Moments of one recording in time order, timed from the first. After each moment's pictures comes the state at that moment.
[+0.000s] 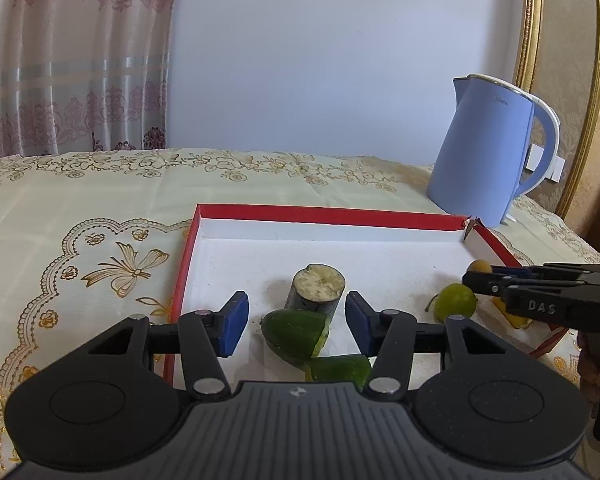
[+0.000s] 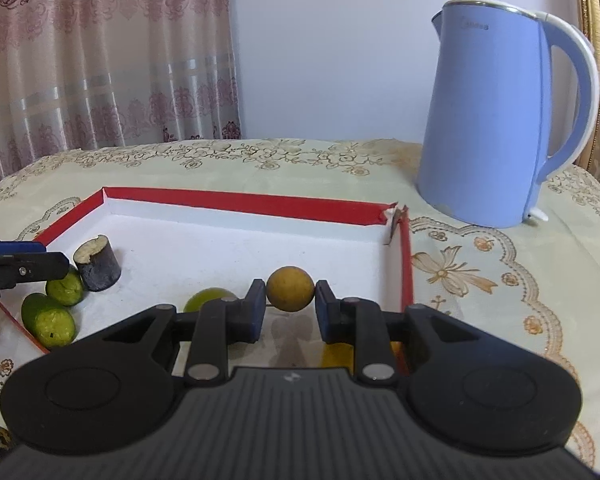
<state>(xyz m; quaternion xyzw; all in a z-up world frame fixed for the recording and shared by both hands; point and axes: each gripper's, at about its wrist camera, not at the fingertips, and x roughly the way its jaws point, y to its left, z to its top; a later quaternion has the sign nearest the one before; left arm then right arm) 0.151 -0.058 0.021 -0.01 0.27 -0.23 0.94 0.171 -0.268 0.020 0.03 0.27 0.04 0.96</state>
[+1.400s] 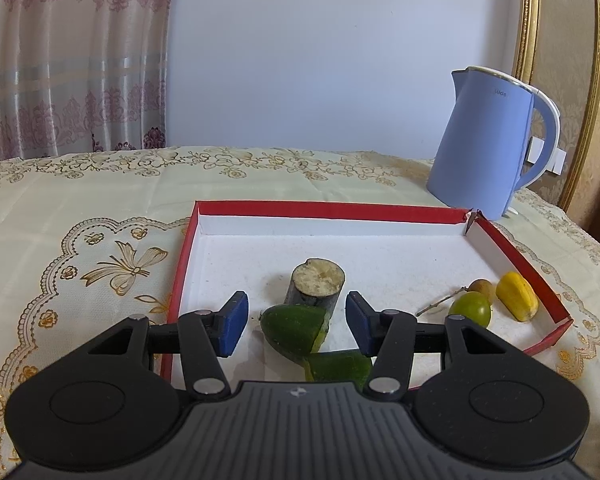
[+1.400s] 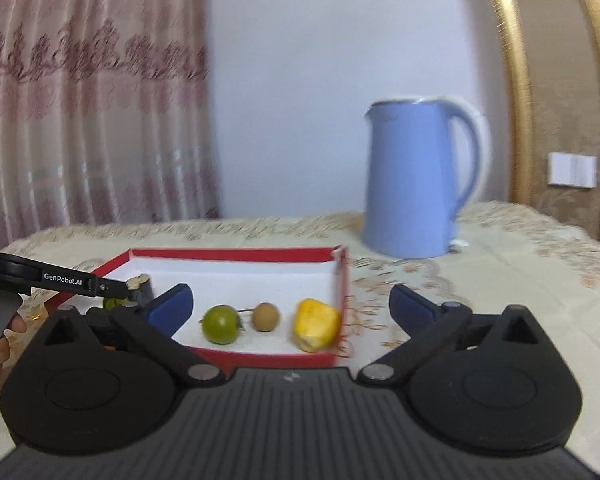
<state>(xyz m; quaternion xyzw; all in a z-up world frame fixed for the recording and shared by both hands) 0.151 -0.062 0.018 0.00 0.27 -0.22 0.94 0.018 -0.276 0.033 0.06 0.10 -0.04 0.99</state>
